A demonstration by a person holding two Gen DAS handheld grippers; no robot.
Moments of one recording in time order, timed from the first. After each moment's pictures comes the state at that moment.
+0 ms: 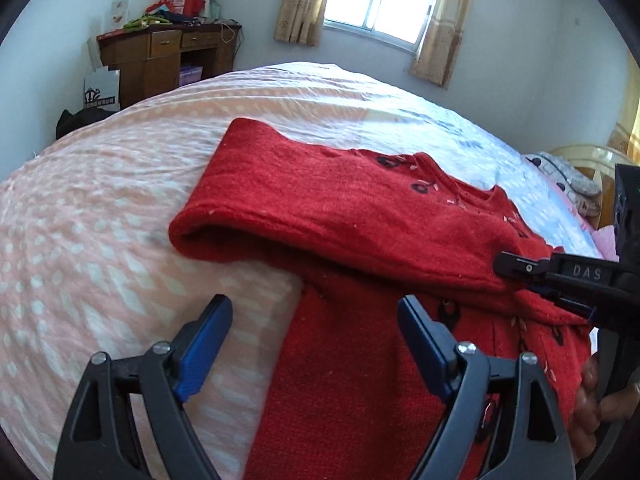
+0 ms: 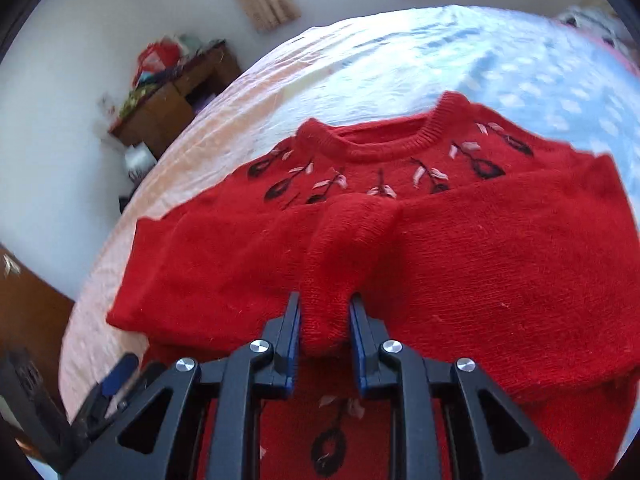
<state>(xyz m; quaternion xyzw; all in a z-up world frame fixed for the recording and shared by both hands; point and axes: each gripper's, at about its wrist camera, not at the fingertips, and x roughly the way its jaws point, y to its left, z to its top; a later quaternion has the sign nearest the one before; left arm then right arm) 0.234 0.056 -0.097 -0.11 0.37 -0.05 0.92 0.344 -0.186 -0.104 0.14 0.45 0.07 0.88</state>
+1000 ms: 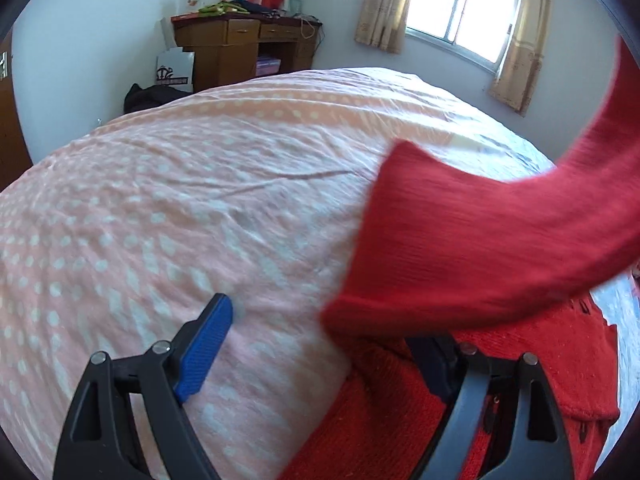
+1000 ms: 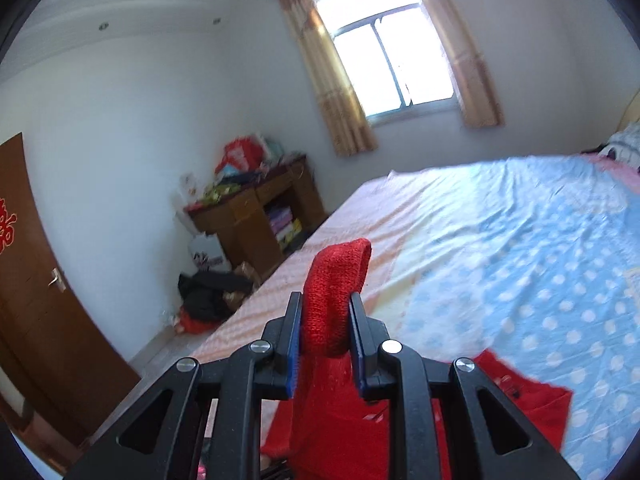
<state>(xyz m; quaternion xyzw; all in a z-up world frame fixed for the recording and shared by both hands) 0.273 0.067 -0.102 -0.14 0.38 0.09 0.91 0.333 -0.189 0.121 0.12 0.21 0.14 0.96</state>
